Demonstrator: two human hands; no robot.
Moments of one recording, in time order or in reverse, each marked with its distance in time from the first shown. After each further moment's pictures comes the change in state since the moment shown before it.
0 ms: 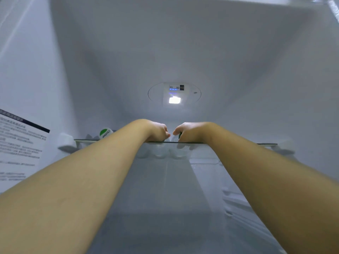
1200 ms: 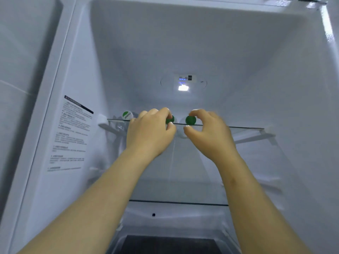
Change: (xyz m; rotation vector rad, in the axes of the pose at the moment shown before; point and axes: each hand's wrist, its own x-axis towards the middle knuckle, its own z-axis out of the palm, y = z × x) left_hand -0.128 0.001 0.041 -0.235 0.777 0.044; right_hand -0.128 -0.019 0.044 0.321 0.698 -0.082
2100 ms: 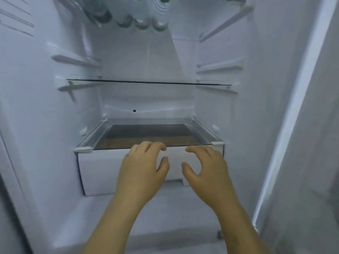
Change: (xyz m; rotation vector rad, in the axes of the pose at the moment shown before) left_hand -0.288 0.027 0.019 -0.223 -0.547 -0.139; right_hand -0.304 0.044 -0.015 -0.071 -0.402 0.348
